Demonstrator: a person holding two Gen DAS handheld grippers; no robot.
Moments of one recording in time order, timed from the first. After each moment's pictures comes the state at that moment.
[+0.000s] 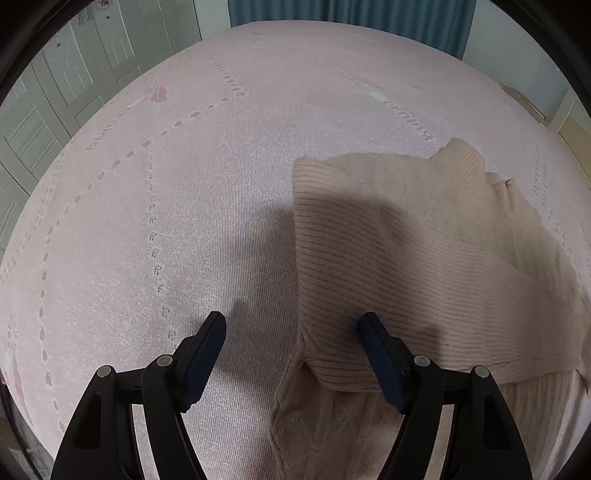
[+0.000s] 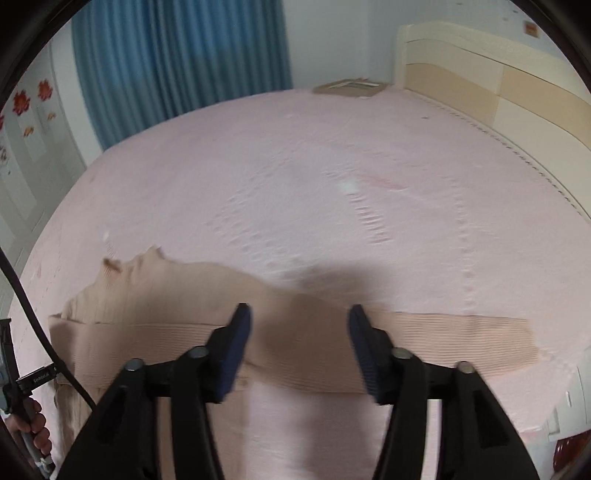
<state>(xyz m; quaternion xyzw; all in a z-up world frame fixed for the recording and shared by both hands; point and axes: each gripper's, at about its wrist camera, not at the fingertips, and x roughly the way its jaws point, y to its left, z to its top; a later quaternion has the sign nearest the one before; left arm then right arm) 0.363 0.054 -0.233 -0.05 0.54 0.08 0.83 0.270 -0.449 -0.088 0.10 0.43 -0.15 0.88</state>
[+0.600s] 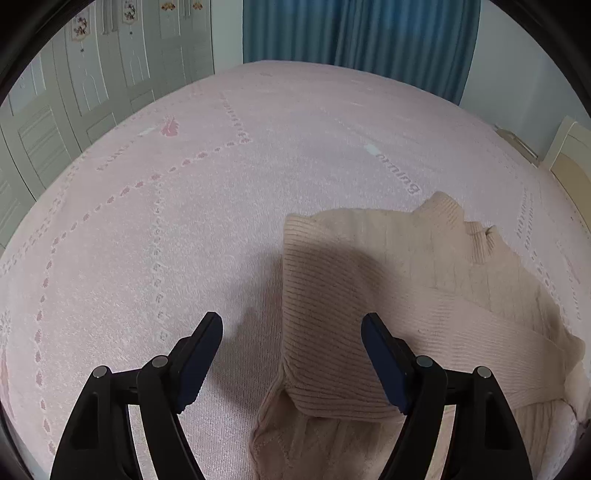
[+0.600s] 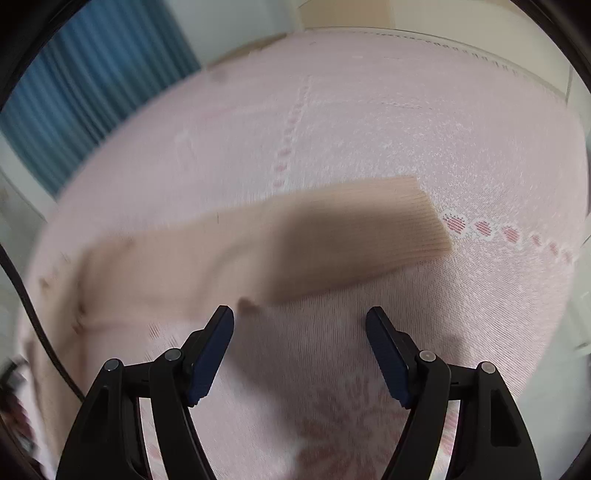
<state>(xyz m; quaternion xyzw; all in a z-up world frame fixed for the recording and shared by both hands) 0.346 0.051 -0.216 -0.07 0.46 0.10 0.88 0.165 -0.632 -0.201 0.27 0.43 -0.20 0.83</state>
